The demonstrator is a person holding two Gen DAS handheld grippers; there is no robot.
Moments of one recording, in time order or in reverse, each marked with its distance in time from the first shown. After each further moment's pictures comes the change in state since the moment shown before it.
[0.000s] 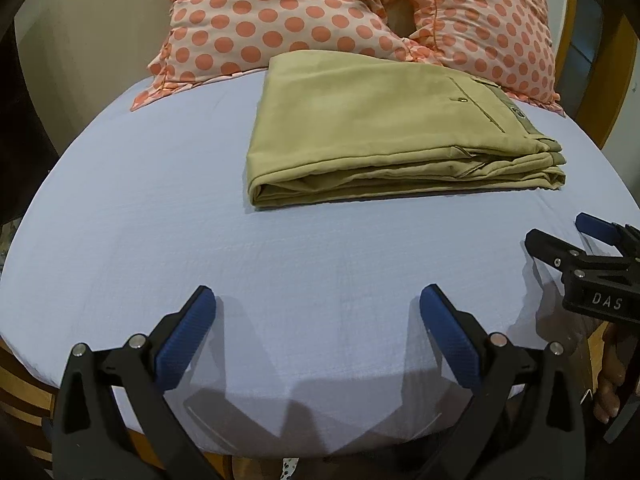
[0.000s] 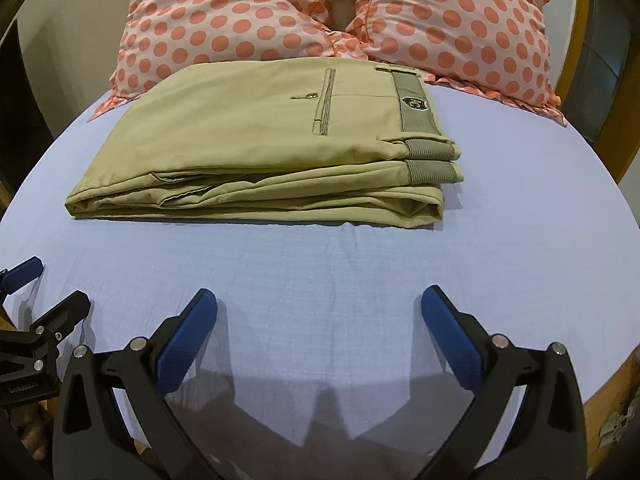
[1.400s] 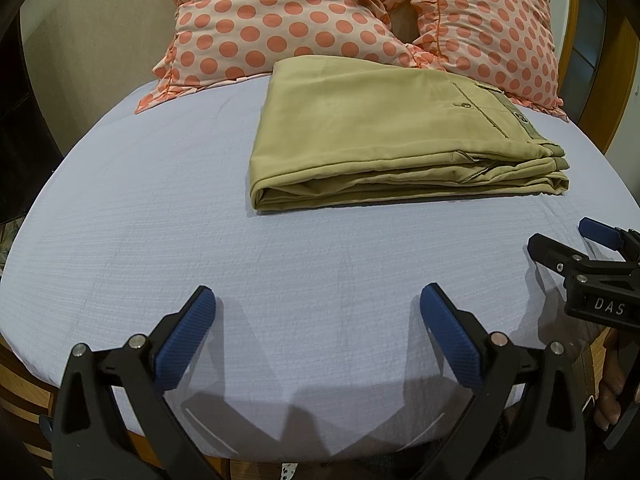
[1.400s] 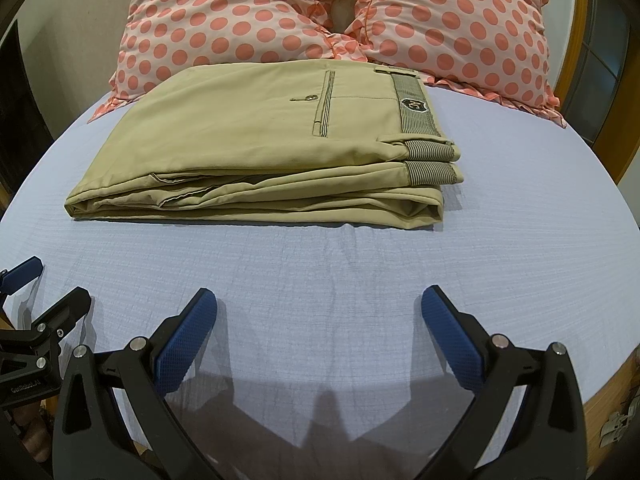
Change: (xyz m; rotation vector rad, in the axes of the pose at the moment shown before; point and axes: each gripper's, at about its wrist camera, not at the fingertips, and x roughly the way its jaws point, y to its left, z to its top) left arm 0.001 0.000 -0.001 -0.006 -0.021 0.007; right arm 0.000 0.001 0.000 0.000 -0.006 0.000
